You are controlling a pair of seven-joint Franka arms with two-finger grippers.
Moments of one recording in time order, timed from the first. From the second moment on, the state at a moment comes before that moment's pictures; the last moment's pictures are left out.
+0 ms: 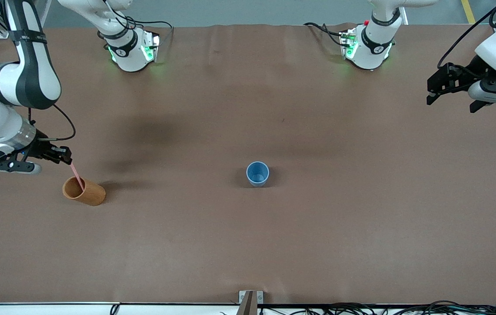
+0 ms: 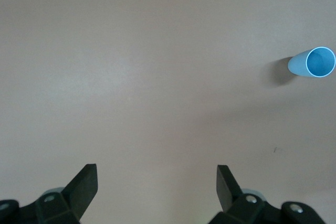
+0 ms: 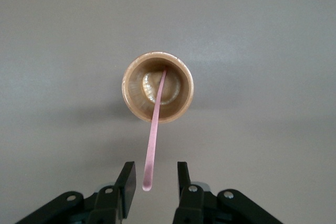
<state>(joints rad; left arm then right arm) -0.07 -0.05 -0.09 -1.53 -0.02 1.55 0.07 -0.05 0.08 -0.08 -2.11 0.00 2.24 -0.04</state>
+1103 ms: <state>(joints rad) -0.07 -0.04 -0.08 -1.53 -0.02 1.54 0.07 -0.05 0.09 -0.07 -2.12 0.01 2.24 -0.03</state>
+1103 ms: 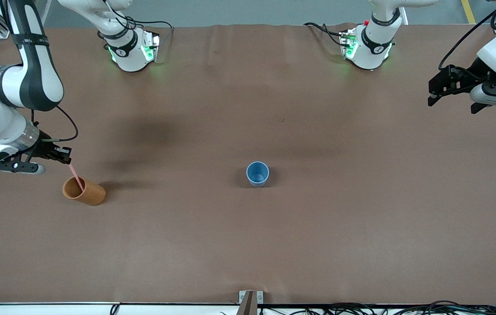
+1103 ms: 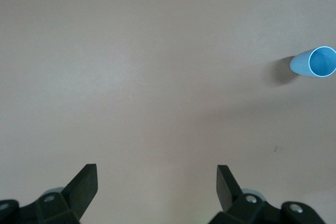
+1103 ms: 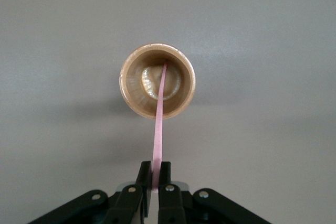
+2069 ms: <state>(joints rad) -0.07 -0.04 -0.08 -1.53 -0.02 1.54 0.07 -0.04 0.07 -0.07 -1.60 0.01 1.64 -0.03</state>
